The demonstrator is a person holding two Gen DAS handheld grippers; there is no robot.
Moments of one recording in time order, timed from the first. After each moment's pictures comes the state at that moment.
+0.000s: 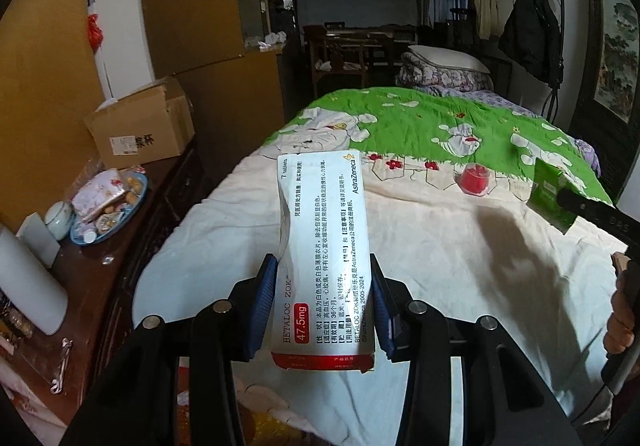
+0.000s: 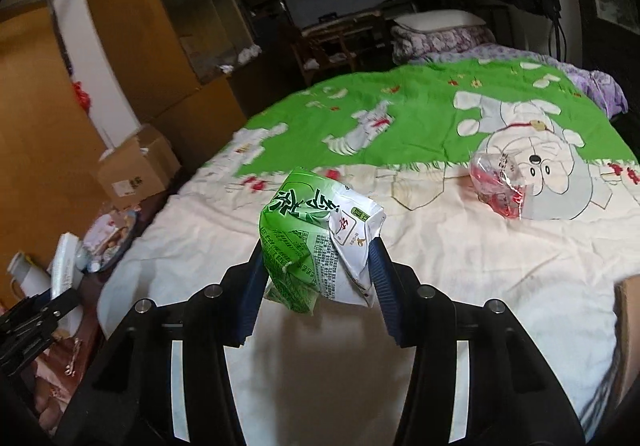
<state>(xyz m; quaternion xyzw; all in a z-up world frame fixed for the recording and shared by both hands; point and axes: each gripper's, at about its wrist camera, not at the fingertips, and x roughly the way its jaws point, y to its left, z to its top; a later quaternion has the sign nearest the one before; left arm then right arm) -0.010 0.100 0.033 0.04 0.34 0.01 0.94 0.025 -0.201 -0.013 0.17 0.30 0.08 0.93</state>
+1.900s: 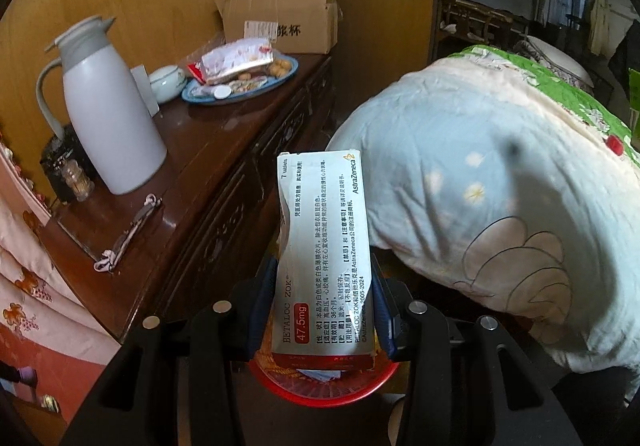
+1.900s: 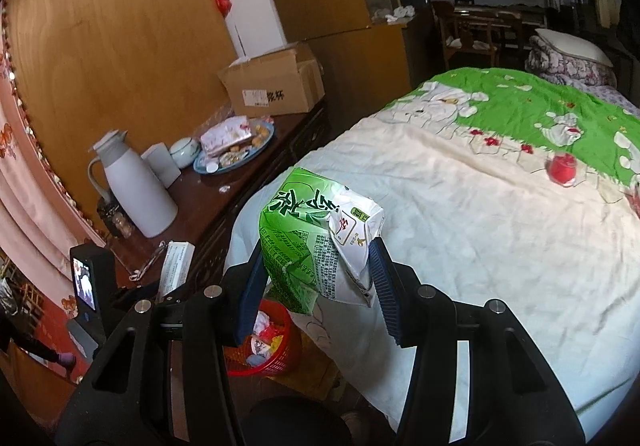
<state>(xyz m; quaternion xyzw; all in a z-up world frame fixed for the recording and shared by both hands) -0.112 0.331 -0.073 -0.04 0.41 0.17 0.89 -0.055 0.046 0.024 0.06 0.34 0.27 0.90</state>
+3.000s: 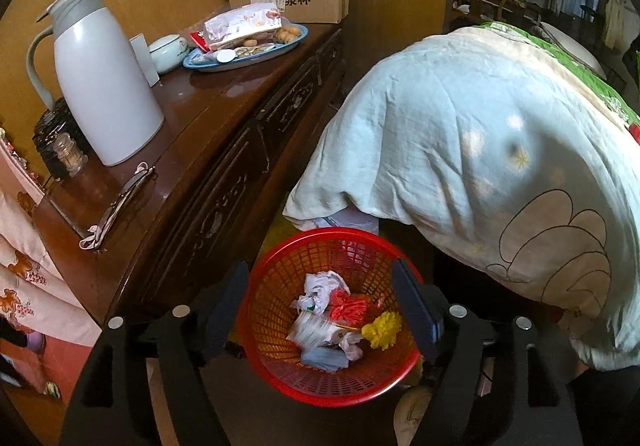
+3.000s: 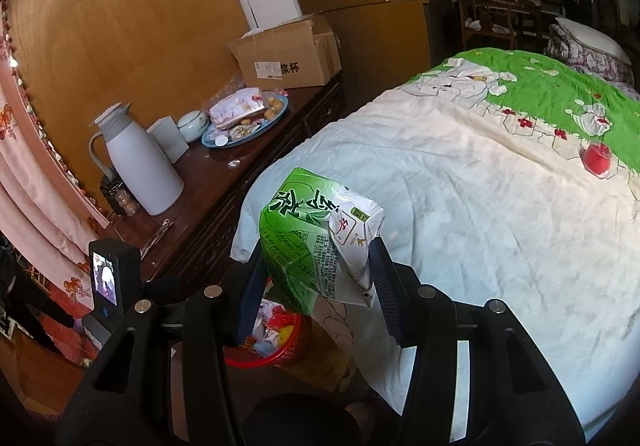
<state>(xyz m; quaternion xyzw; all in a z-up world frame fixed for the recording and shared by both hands) -0.104 0.346 -0.108 -0.05 0.45 0.18 0.87 -0.046 0.078 0.004 0.04 0.37 0.29 0.88</state>
